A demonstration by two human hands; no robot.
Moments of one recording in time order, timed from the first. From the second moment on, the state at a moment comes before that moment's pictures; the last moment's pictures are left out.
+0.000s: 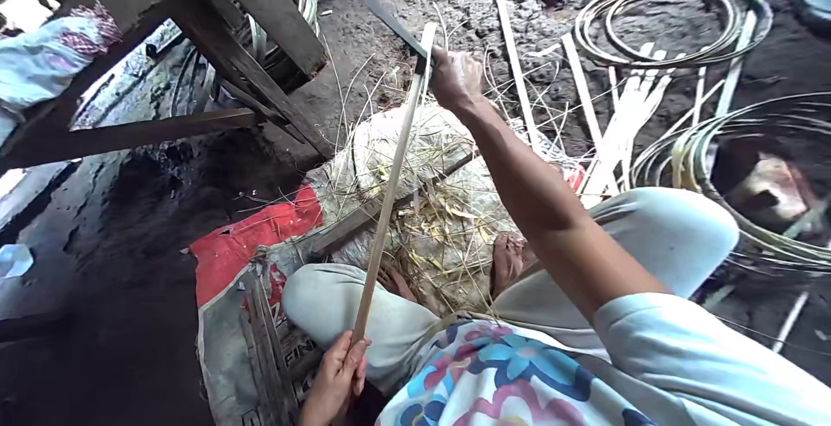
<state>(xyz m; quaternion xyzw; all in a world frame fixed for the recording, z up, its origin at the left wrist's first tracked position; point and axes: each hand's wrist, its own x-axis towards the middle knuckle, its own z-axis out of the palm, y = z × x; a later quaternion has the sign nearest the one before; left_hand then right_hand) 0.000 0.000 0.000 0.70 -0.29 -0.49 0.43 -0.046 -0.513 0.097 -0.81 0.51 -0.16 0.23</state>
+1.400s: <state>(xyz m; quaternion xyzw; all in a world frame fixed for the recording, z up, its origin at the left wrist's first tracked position) -0.028 -0.123 -0.038 0.67 -0.38 -0.29 0.57 -0.097 -0.440 0.041 -0.51 0.30 -0.28 0.76</state>
